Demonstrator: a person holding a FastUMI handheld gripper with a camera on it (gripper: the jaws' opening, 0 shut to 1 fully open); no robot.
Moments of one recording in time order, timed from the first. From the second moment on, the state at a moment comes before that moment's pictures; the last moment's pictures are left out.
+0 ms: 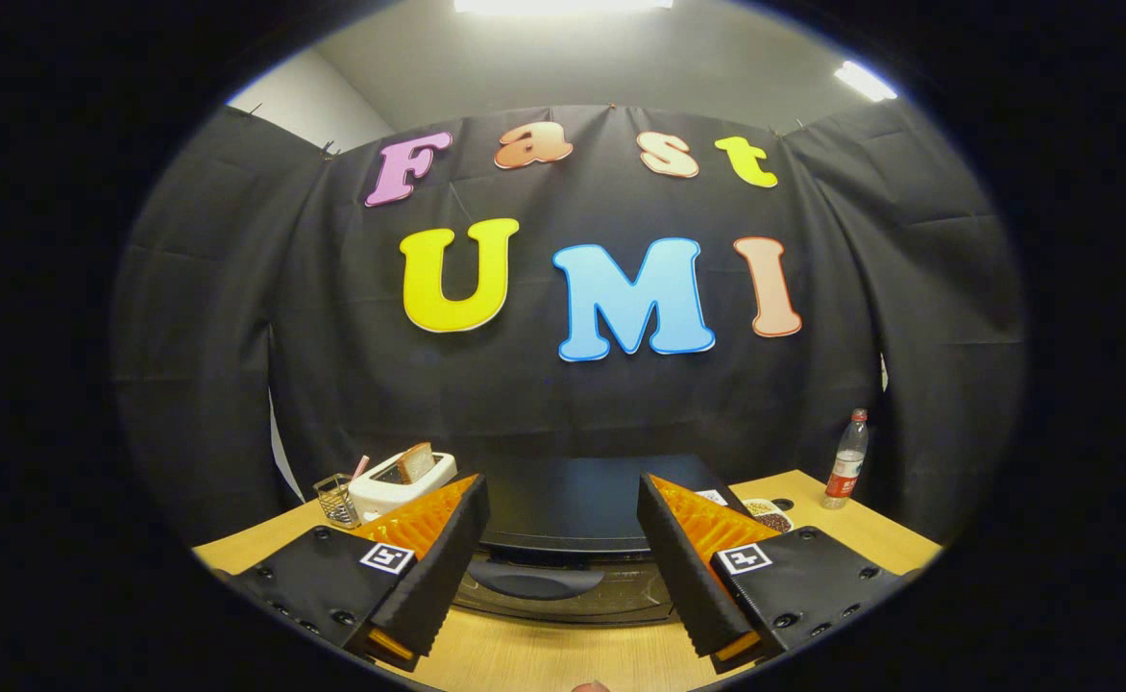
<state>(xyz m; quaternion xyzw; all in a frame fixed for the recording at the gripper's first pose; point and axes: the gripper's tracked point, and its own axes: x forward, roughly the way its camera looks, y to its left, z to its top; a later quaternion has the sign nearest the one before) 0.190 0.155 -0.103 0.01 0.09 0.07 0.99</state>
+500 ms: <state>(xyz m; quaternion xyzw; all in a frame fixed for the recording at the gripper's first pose) 0.217 0.173 -0.172 0.00 0.18 0.05 0.98</state>
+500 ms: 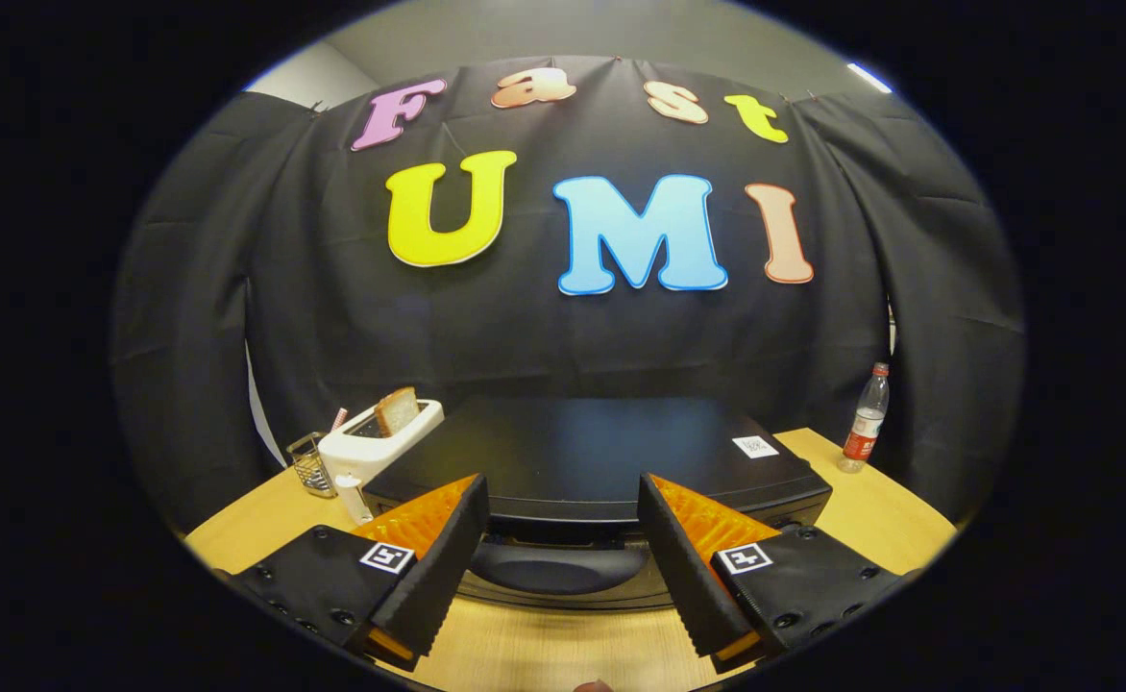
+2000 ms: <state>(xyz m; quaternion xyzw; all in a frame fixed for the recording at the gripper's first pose) 0.105 0.167 -0.235 -0.04 0.24 0.06 0.97</state>
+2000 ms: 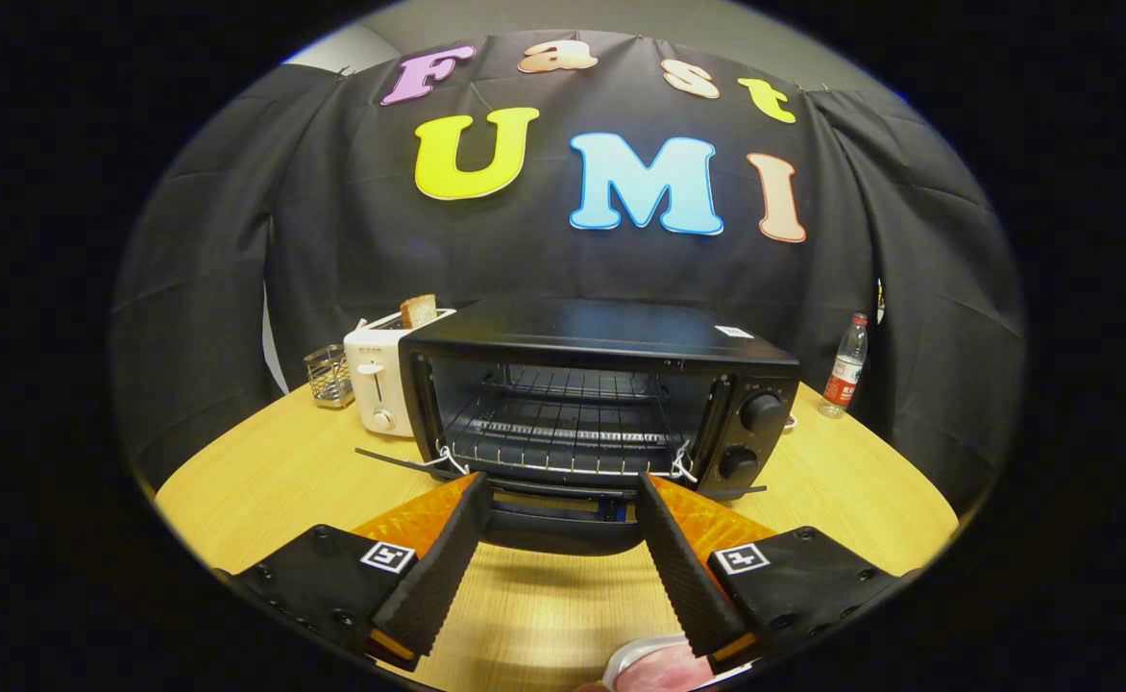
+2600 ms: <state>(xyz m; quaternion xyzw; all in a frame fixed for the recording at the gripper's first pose) 0.032 0.158 -0.252 -0.03 0.29 0.07 0.95</state>
